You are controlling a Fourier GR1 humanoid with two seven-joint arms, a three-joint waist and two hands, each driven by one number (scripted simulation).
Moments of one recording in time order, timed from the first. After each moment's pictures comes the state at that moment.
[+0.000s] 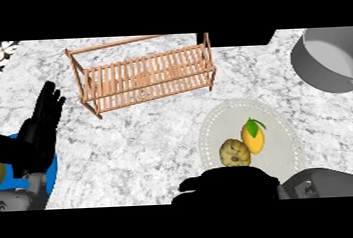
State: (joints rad) left arm -0.10 0.39 -0.14 -1.61 0.23 0.35 0.08; right arm -0.79 -0.60 0.88 -1.99 0.15 0.81 0.12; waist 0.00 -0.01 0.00
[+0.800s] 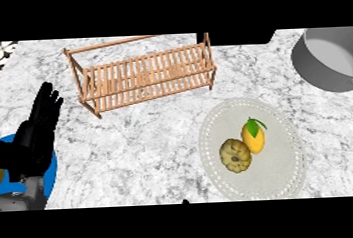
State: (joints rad) left arm -0.08 0.38 -0.12 -1.65 0.21 0.34 0.10; right arm -0.78 -0.56 1.36 -2.17 0.85 0.82 0.44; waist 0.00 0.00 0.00
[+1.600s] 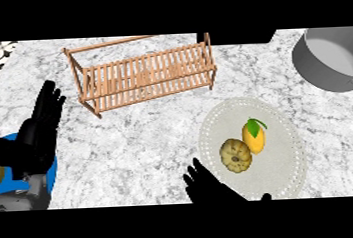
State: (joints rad) left arm -0.09 0.34 -0.10 -1.66 0.17 0.32 0.12; right arm -0.74 -0.63 1.39 -1.92 1.22 0.59 0.33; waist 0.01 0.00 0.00
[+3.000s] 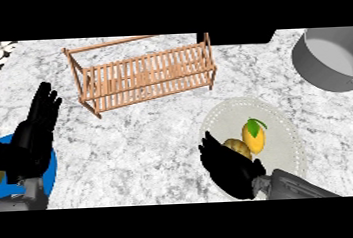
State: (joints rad) left arm -0.06 0.27 -0.03 -1.70 0.10 0.25 0.16; right arm -0.54 -0.53 1.10 -1.53 1.55 0.34 -0.09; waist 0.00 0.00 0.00
